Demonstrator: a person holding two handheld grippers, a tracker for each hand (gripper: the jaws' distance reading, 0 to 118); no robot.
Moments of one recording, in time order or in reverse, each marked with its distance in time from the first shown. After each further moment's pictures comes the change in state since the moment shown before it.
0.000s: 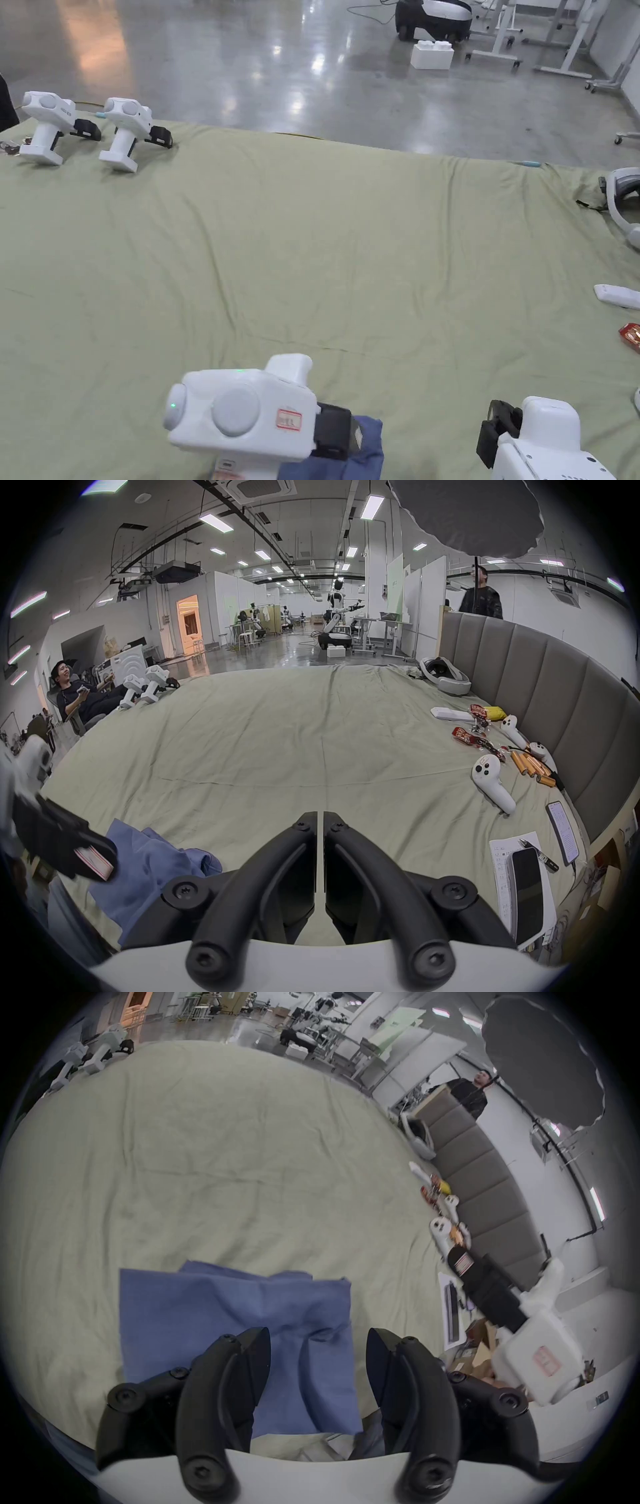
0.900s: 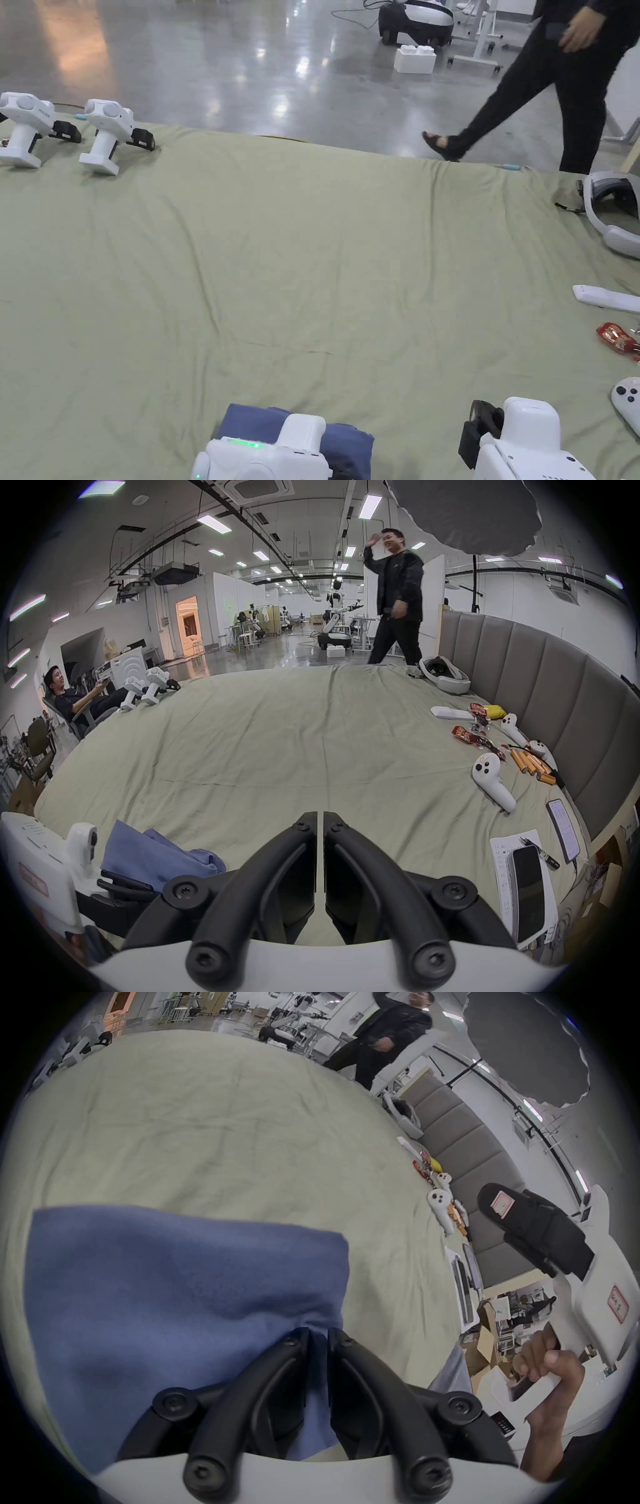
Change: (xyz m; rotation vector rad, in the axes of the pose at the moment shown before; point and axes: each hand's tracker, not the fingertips) left arm -0.008 -0.057 -0.076 -0.009 -0.056 -0.099; right arm -0.002 0.001 0.005 0.012 0.004 -0.009
